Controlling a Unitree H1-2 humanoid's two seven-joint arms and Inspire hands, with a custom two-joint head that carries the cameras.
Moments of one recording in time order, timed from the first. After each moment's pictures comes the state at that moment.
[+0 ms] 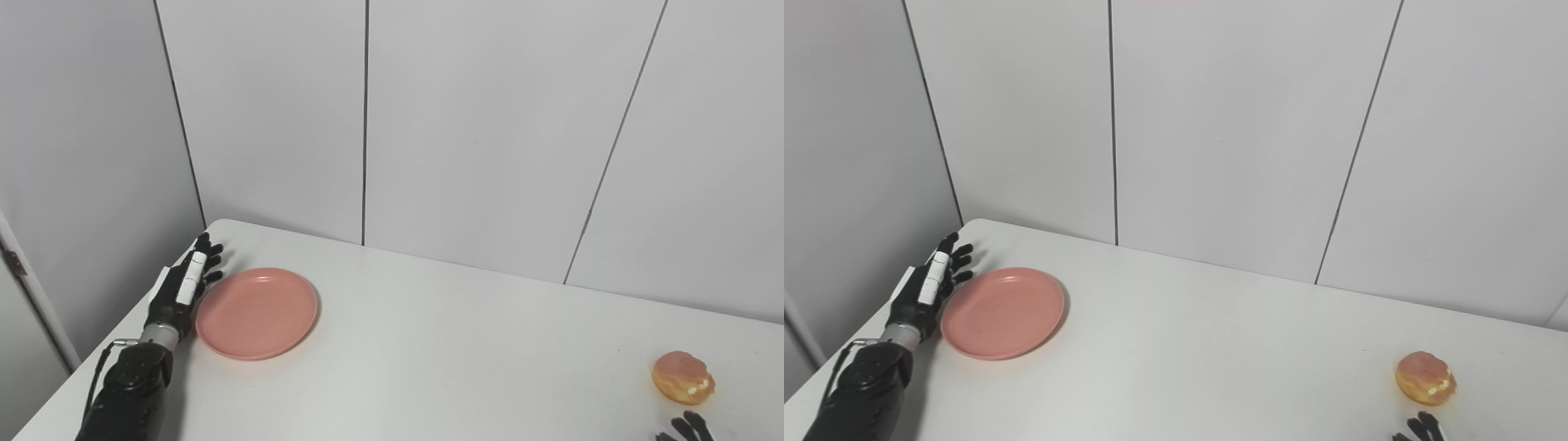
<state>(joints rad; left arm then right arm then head) -0.49 0.50 0.28 0.69 -0.19 -0.20 -0.15 0.04 -0.17 -0.01 -0.01 0.13 -0.10 0.07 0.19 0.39</state>
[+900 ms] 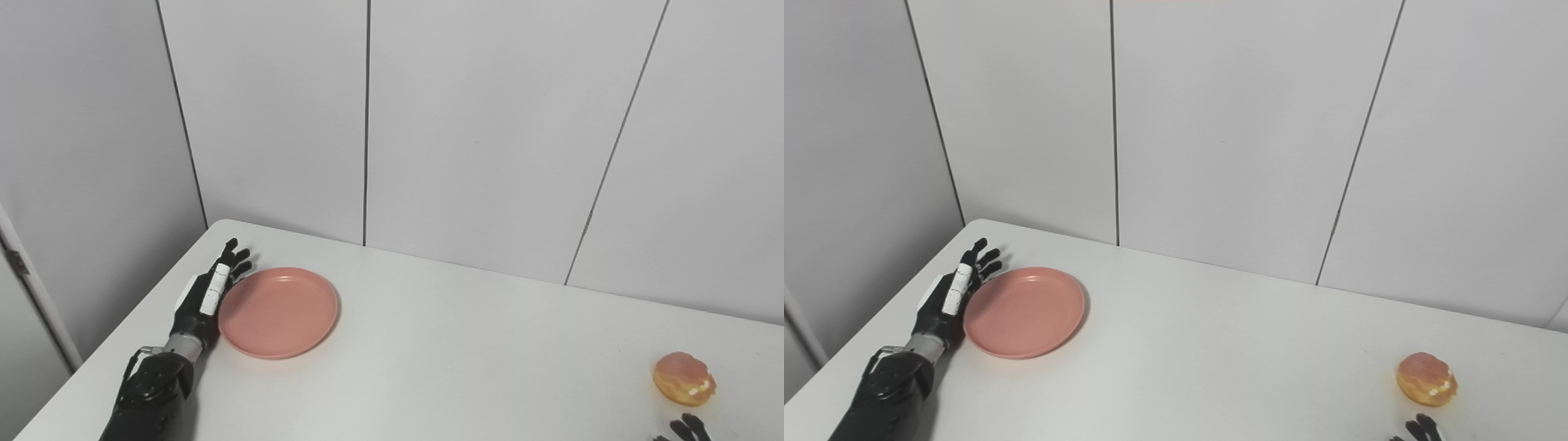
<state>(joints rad) -0.49 0.44 0.23 0.73 -0.25 -0.25 -0.22 0.05 -0.17 0.00 -0.02 0.12 -0.10 0.04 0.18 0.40</state>
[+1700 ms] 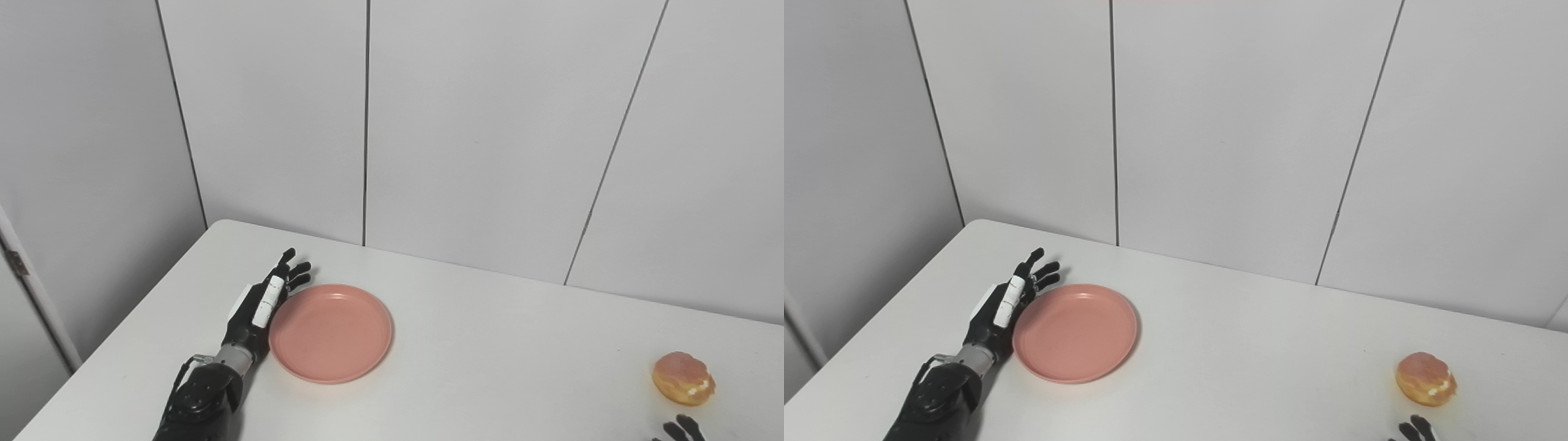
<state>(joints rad) -0.46 0.33 0.15 0.55 -0.23 -0.15 -0.21 0.07 -0.17 0.02 -0.05 0.09 -0.09 0.03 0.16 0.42</state>
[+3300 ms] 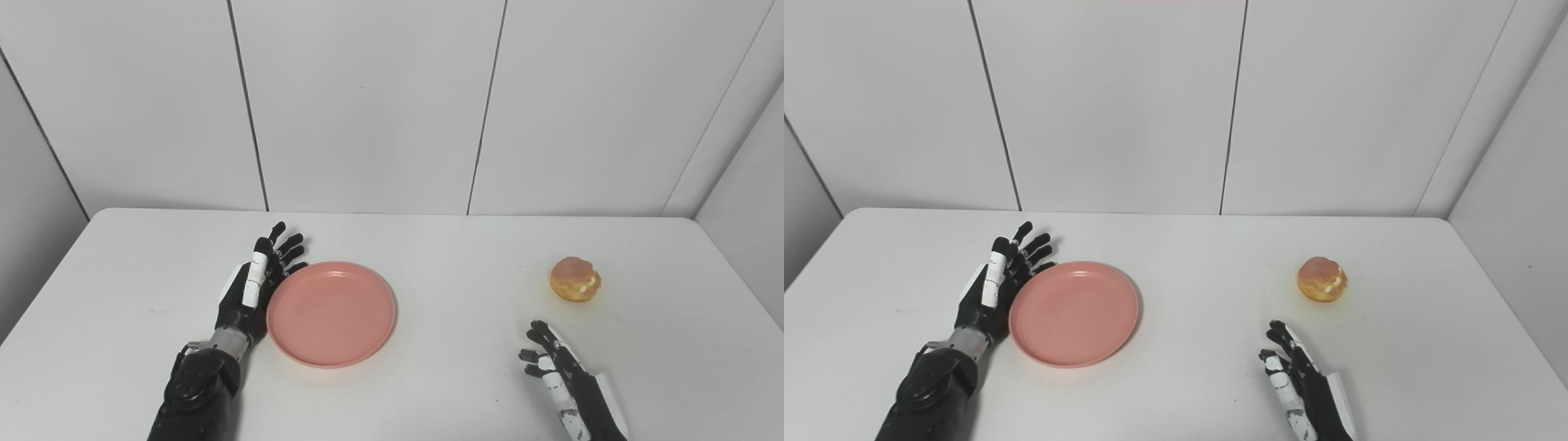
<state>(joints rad) -0.48 0.19 0.08 0.50 -0.24 -0.06 -0.24 0.08 -0.06 0.14 -0.22 -0.15 0.14 -0.04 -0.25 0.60</state>
